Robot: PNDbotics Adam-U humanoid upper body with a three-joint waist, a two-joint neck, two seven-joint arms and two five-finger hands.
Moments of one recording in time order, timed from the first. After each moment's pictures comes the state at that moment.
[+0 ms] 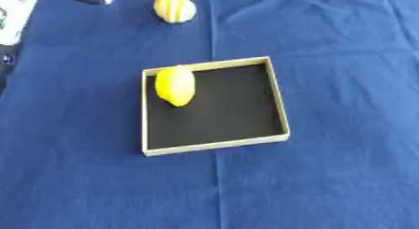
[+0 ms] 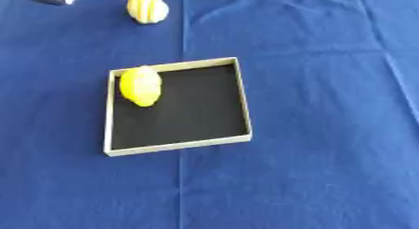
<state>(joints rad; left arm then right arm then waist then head) -1.21 0.51 -0.16 -1.00 -0.82 -0.20 -0.39 -0.06 -0.86 -0.18 -1.98 0.22 -0.32 -0.78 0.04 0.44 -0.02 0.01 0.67</state>
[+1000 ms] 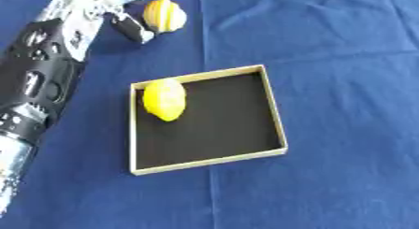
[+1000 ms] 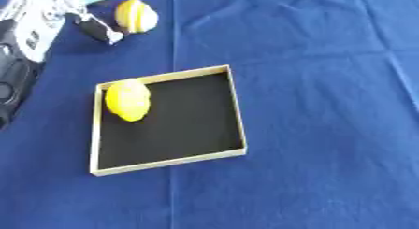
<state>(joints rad) -1.31 0.40 -0.09 -0.80 -1.05 -0.22 -0.47 -0.10 -0.85 -0.15 -1.98 0.21 -0.27 -0.76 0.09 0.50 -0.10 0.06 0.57</state>
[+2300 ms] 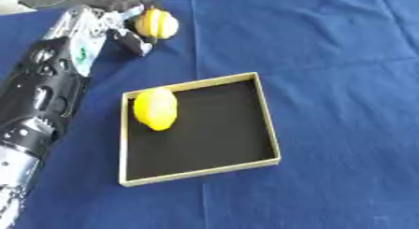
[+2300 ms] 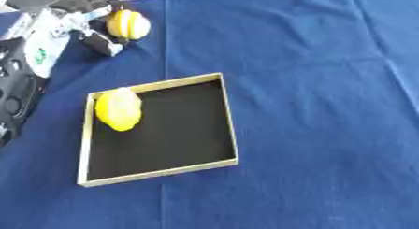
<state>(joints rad) -1.34 0.41 -0.03 -0.75 -1.08 -0.15 -0.44 -0.10 -0.80 -0.08 -1.98 0.21 -0.23 -0.74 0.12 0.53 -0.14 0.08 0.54</state>
